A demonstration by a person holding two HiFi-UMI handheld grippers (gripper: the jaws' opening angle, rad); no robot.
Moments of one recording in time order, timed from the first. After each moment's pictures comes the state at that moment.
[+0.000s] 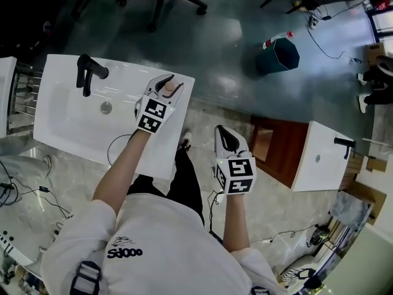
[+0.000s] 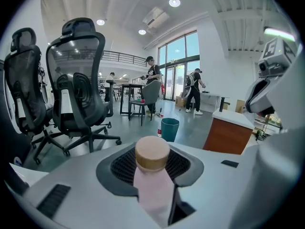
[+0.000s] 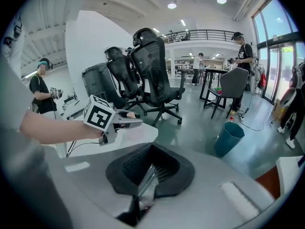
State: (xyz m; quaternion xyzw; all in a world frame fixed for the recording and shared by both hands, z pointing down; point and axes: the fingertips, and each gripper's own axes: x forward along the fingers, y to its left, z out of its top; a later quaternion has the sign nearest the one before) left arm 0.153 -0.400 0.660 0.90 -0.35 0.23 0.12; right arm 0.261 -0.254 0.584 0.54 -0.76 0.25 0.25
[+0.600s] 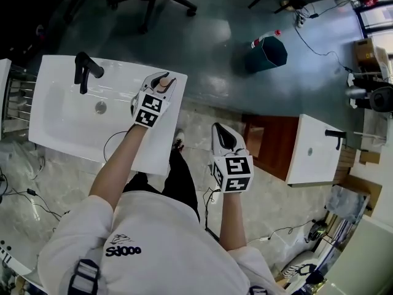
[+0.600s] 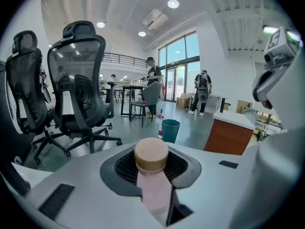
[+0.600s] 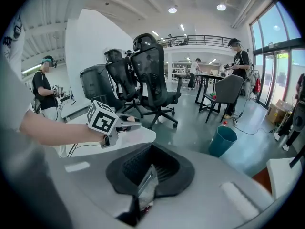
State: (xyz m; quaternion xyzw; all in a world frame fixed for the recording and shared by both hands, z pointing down) left arm 0.153 -0.402 0.663 0.90 -0.36 0.23 0.11; right arm 0.263 -0.242 0.560 0.57 -0.75 0.23 0.25
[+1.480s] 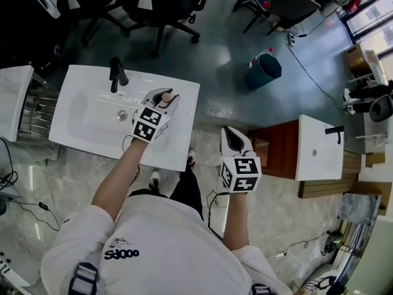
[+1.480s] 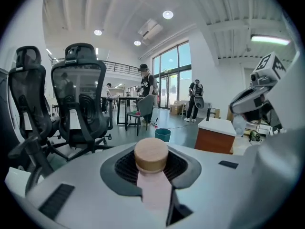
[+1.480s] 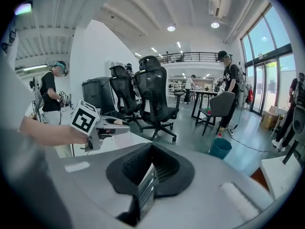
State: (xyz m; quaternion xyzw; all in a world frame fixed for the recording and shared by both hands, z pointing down) left arm 0.091 -0.336 0.571 0.92 -0.33 0.19 0.08; right arm 0.222 -0.200 0.506 0.61 -0.75 0.16 0.19
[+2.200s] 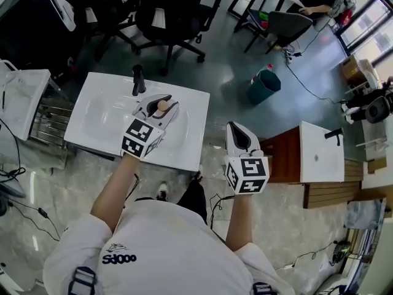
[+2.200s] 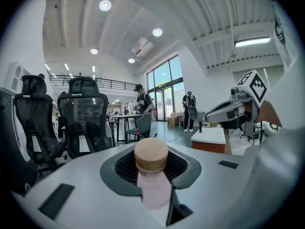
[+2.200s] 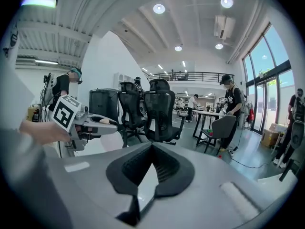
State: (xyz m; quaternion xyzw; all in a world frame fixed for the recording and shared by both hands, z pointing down) left arm 0.014 -0.269 0.443 0.94 -0.32 0.12 0.01; right arm 0.162 -0.180 0.414 0.62 -0.77 0.06 0.14
